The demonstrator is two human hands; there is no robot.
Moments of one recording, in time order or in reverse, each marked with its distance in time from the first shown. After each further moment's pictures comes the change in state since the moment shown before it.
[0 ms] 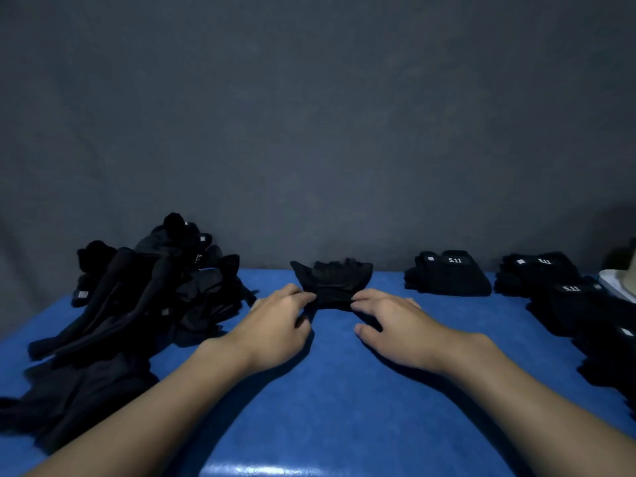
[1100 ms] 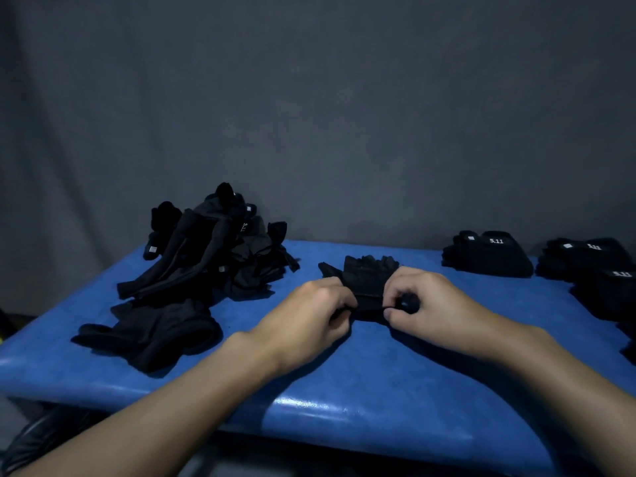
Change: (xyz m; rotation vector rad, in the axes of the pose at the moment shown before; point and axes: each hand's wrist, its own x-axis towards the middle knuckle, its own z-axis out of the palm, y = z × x) left_hand -0.063 0.018 -0.011 -0.090 0.157 0.212; right_hand -0.024 -0.023 0.002 0.333 0.124 -0.123
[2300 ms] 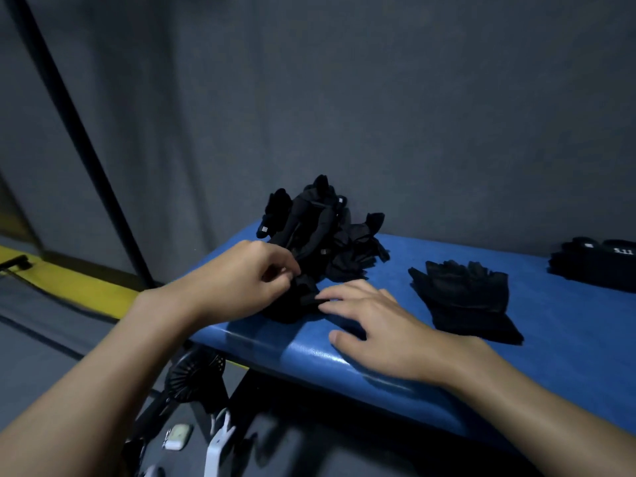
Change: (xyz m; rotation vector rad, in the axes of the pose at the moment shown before) left_hand -0.114 -0.043 -0.147 0.180 -0.010 -0.408; right_hand 0.029 -0.125 0.108 -0.100 -0.199 -0.436
